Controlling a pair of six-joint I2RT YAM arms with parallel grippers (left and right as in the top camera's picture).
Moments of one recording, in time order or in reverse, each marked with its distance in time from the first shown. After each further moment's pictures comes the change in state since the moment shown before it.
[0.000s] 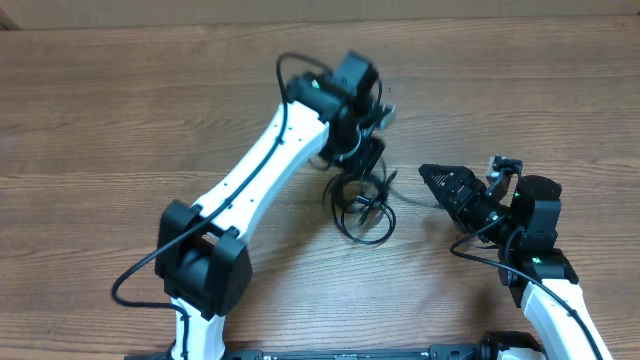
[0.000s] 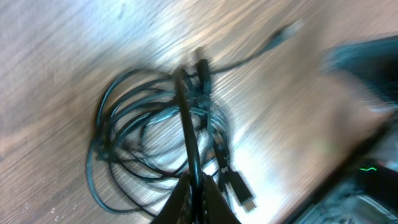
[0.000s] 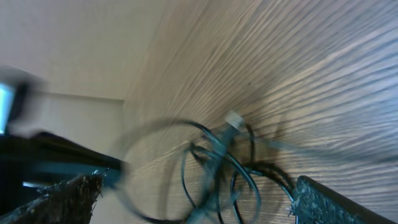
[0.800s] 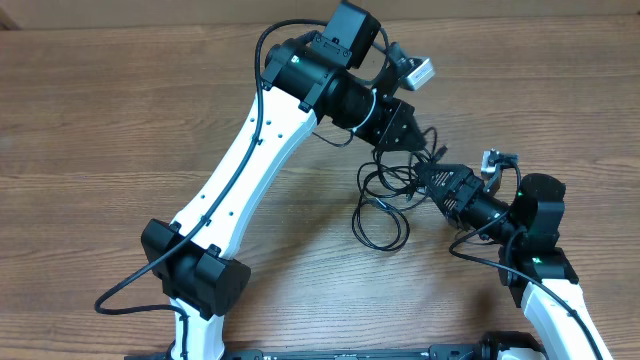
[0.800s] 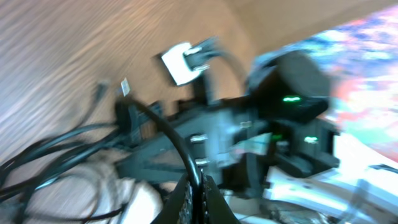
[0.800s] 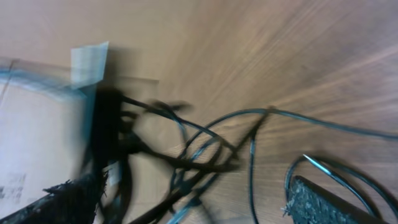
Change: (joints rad) left arm 0.008 -0.002 0.298 -0.029 0.529 0.000; right arm 0.000 0.000 0.000 0.077 -0.146 0.071
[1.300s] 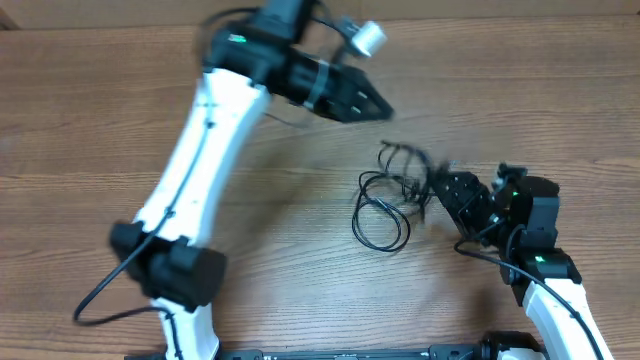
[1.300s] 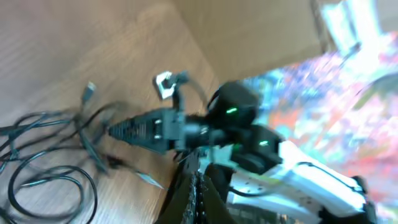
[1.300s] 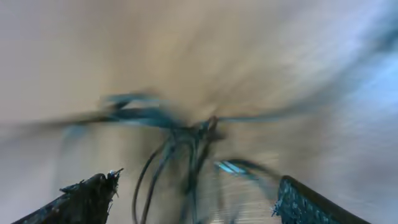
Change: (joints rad) left arm 0.204 -0.032 0.000 -0.044 0.228 0.001; right arm 0.002 -0.012 0.028 -0.261 0.274 -0.052
